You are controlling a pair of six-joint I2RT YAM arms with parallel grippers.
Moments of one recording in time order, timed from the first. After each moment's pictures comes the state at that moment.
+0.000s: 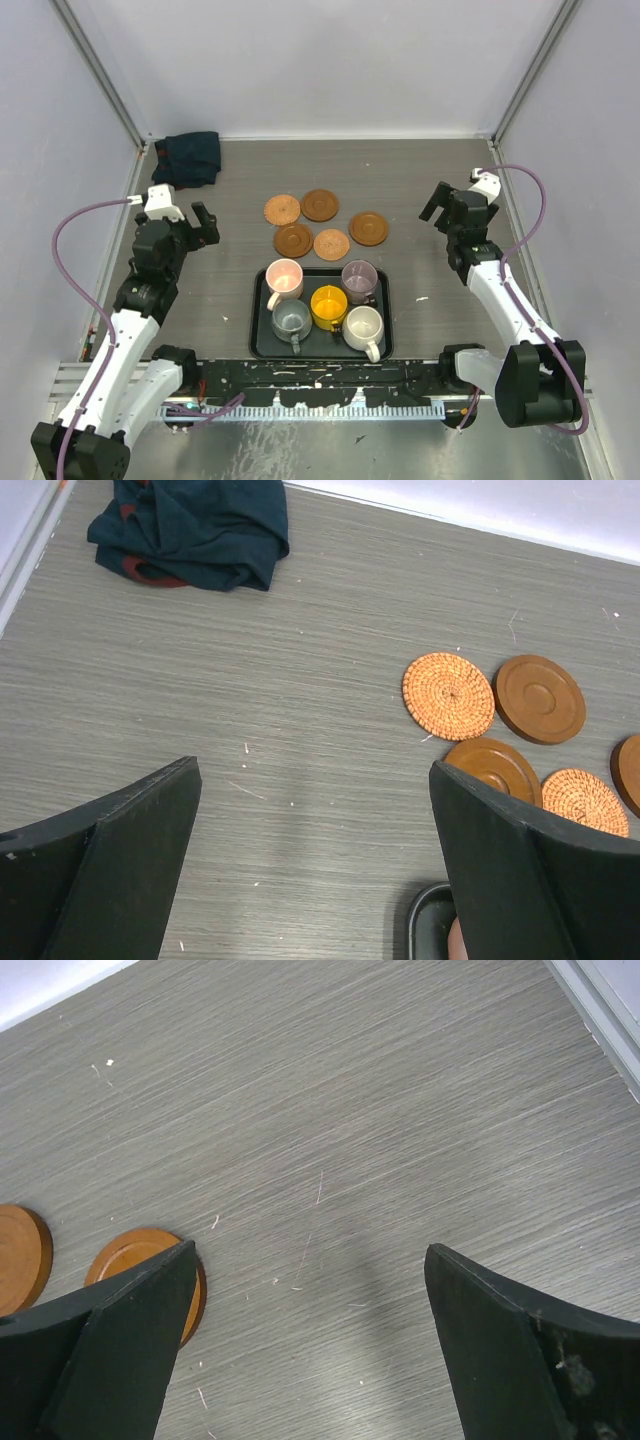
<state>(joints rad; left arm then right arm) -0.18 0.74 0.65 -0.15 -0.19 -0.25 0.06 1.11 0.71 -0.04 0.29 0.38</state>
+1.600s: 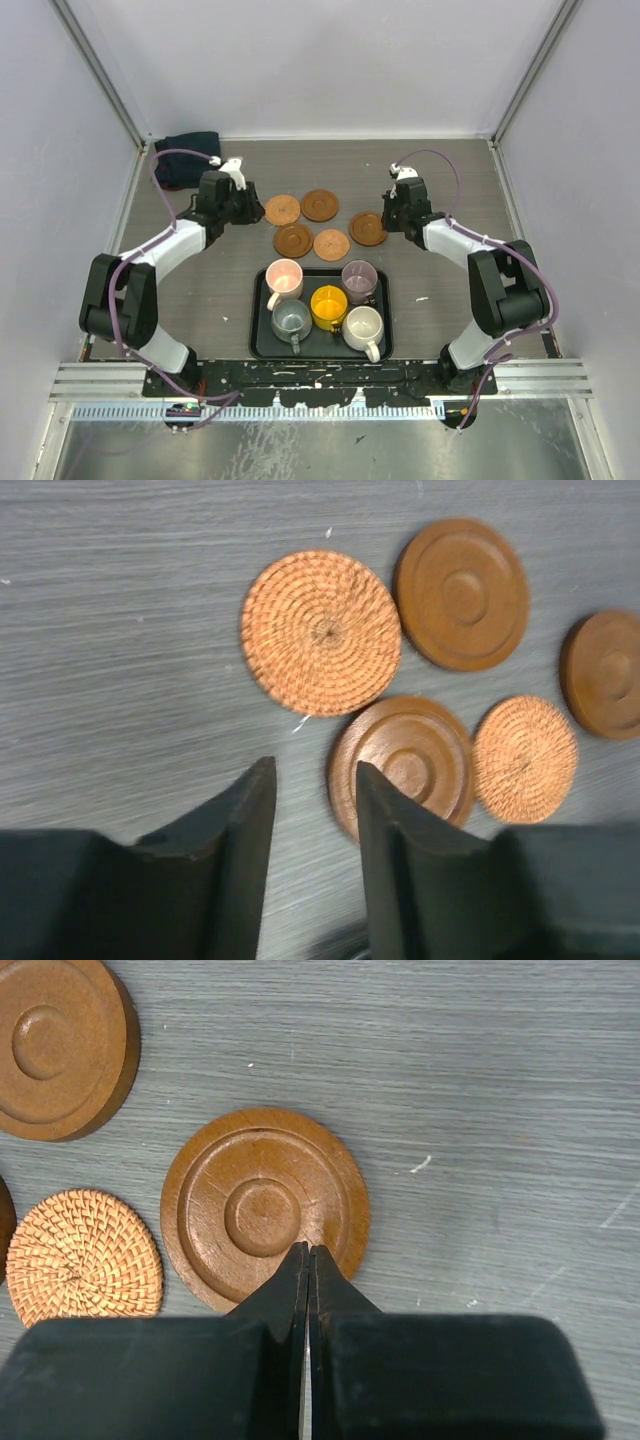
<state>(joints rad) -0.27 1.53 0.94 0.00 0.13 -0.30 0.29 1.60 0.91 0.00 0.03 0.23</state>
